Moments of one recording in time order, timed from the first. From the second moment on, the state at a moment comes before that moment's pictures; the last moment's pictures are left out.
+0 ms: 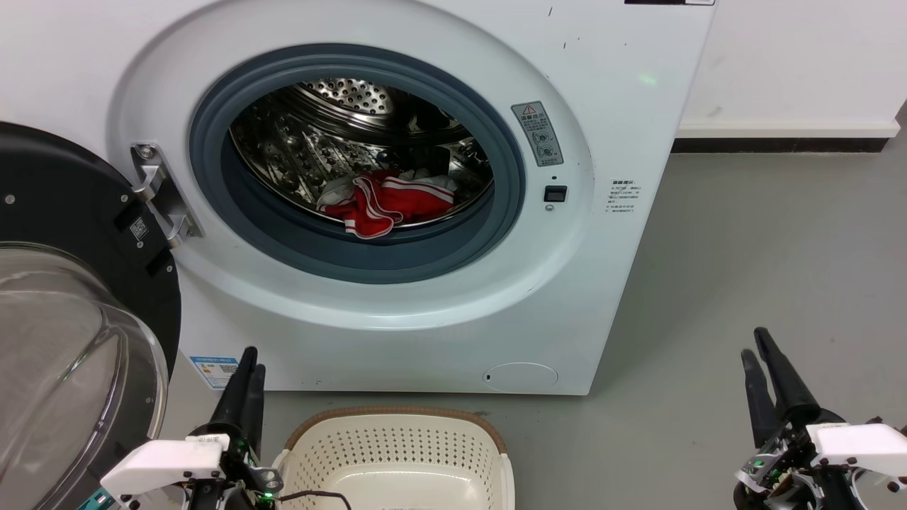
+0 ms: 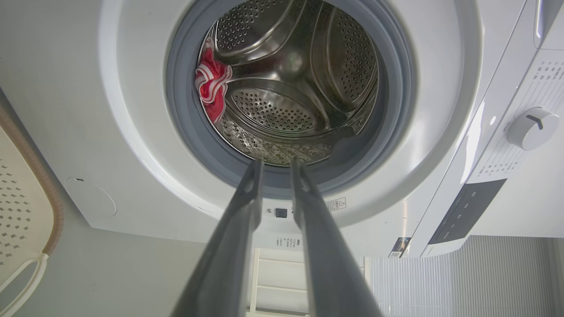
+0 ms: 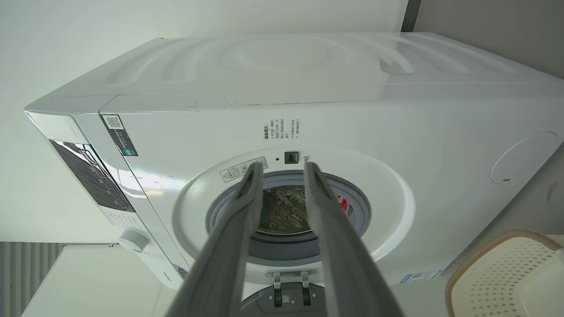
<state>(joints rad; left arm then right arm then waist) -0.08 0.05 0.11 0.27 -1.61 -0.13 0.11 -0.08 -0.05 -0.11 0.27 1.62 0.13 0.11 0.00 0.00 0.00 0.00</state>
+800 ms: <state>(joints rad) -0.11 0.05 0.01 0.21 -1.30 -0.13 0.00 -0.05 -0.05 -0.09 0.16 1.26 0.13 0.00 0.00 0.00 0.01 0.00</state>
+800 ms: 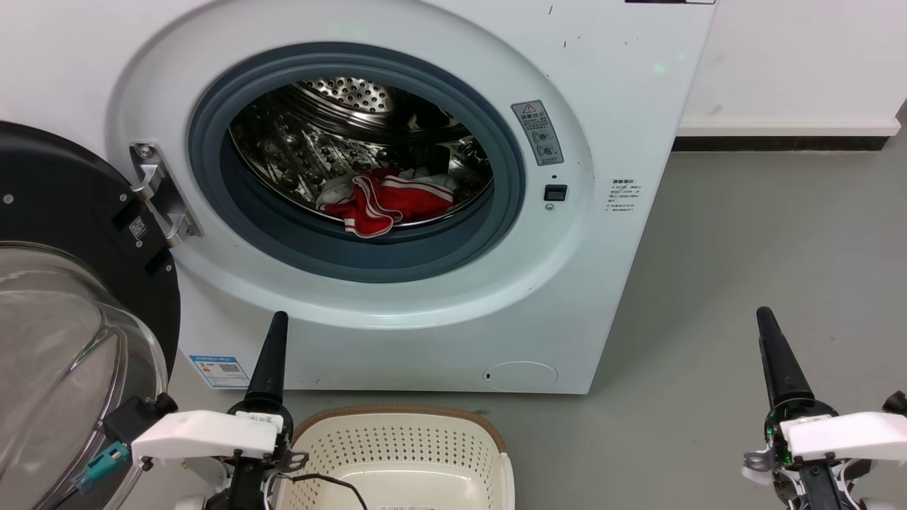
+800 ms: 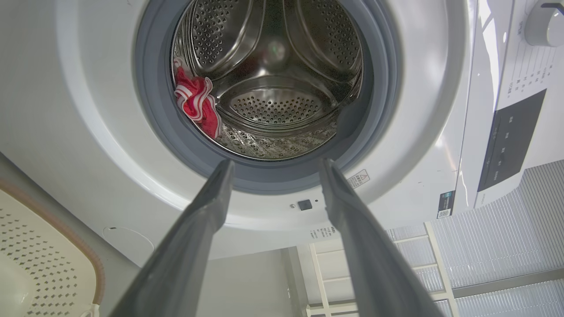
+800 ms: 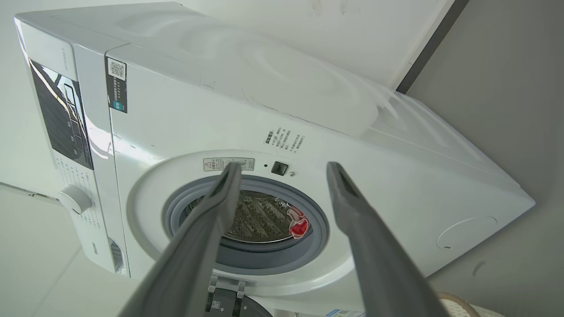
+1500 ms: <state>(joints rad) -0.12 0.05 -0.06 0.20 -0.90 -0.12 -0.08 -0.03 -0.05 -0.06 0.12 0.78 0.13 -0.07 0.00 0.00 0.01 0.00</state>
